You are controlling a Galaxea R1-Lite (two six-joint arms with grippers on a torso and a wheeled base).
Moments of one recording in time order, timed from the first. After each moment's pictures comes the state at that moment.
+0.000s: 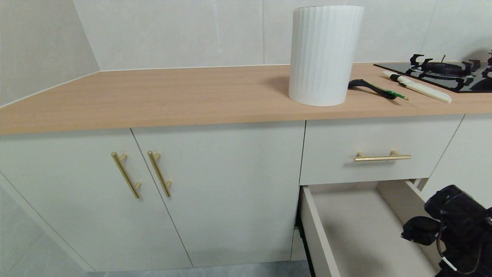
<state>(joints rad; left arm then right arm) 0.00 0.00 0.00 -0.01 -0.02 0.03 0.30 1.57 -0.65 0.52 -0.09 -0.18</state>
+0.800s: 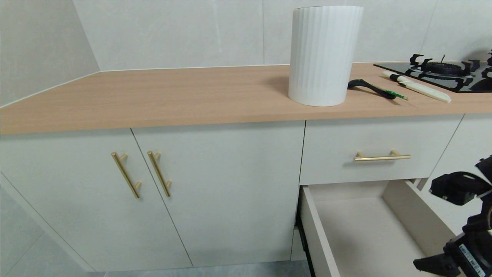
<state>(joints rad) 0.00 0.00 0.00 -0.01 -0.02 0.03 0.35 1.30 -0.84 0.58 -0.04 -0.04</state>
